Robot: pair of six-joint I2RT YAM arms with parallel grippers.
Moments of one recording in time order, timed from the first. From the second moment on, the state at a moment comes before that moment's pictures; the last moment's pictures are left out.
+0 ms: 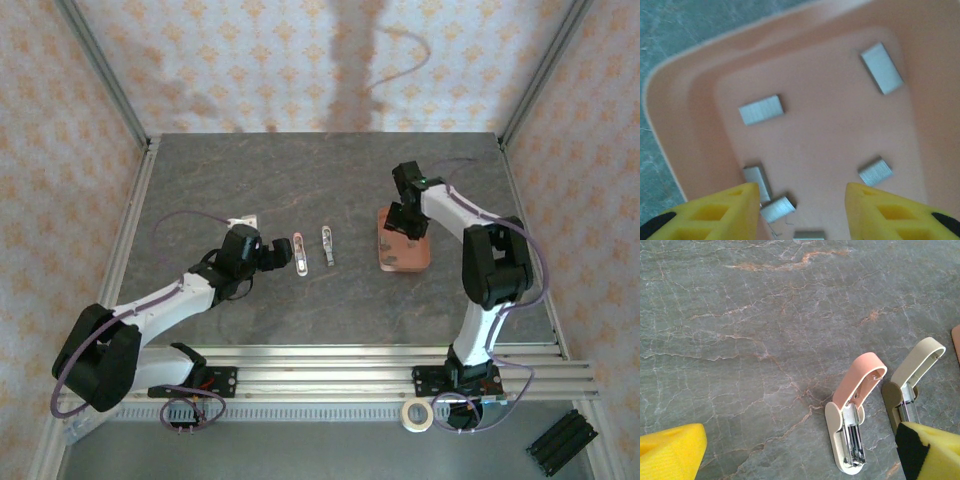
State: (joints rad) left arm -0.46 1.24 0.56 -0.04 -0.11 -0.59; right arm 0.26 1.86 1.35 -0.80 -0.01 0.60
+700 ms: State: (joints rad) left arm -0.46 1.27 0.58 -0.02 -0.11 -0.59; right arm 0.26 1.84 1.23 -0.78 -0.13 0.76
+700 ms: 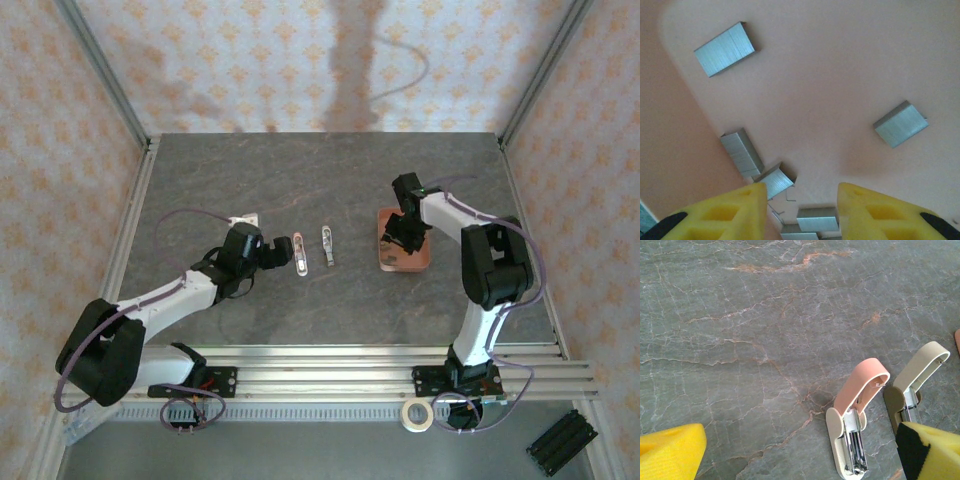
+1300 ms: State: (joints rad) left arm -0.46 1.27 0.58 -0.01 -0.11 -0.58; right arm 0.26 1.84 1.21 -0.73 -0.17 0.86
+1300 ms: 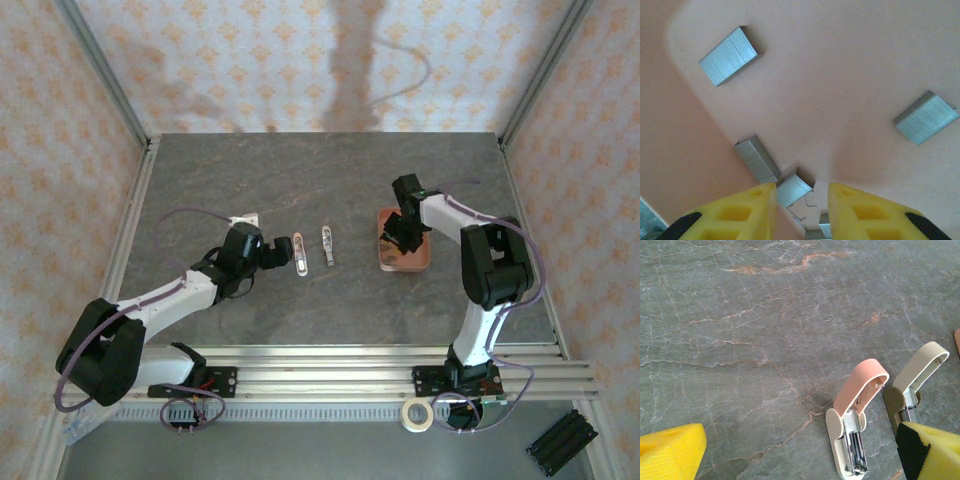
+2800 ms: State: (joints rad) left arm -0.46 1.26 0.58 -0.01 -0.11 -0.58; right arm 0.26 1.88 1.26 -0.80 -0.14 0.69
